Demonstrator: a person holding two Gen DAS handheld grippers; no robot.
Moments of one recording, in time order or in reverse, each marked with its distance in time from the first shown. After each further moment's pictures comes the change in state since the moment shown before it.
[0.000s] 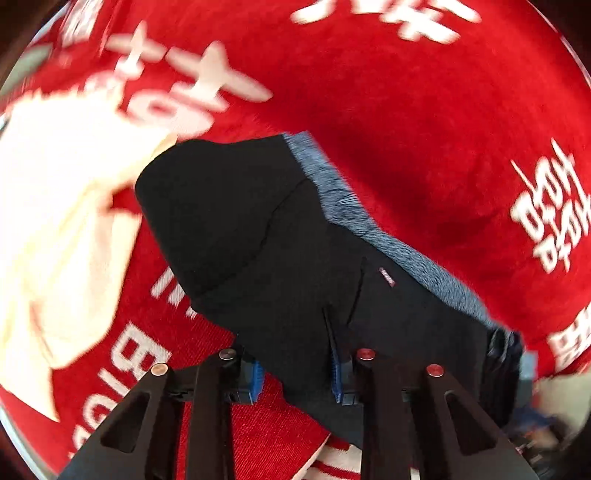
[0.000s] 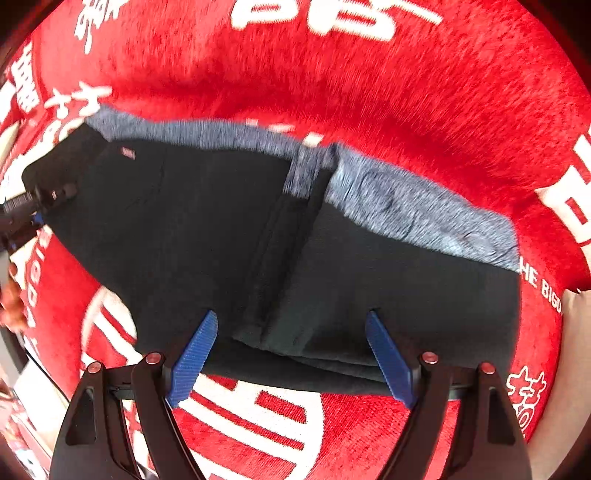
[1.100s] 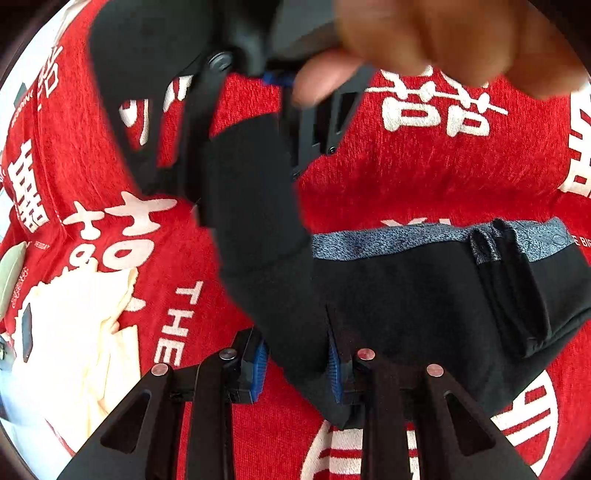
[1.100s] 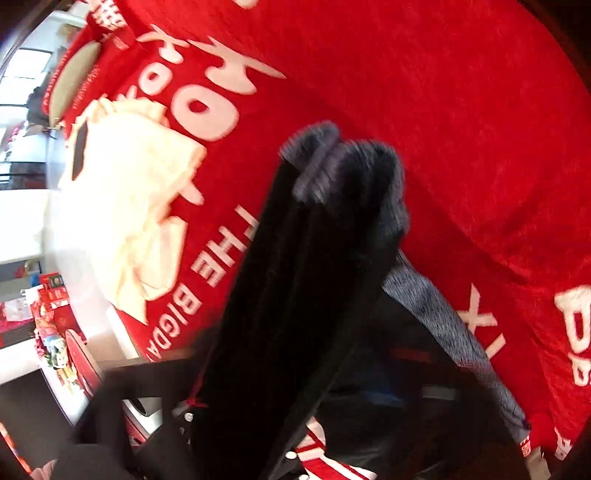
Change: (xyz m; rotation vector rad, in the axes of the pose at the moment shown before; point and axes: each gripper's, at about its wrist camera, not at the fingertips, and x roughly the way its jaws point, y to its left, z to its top) left arm -0.041 -0.108 -0.049 0.575 -0.154 0.164; right arm 0.025 0.200 0.195 -0.324 0.355 0.307
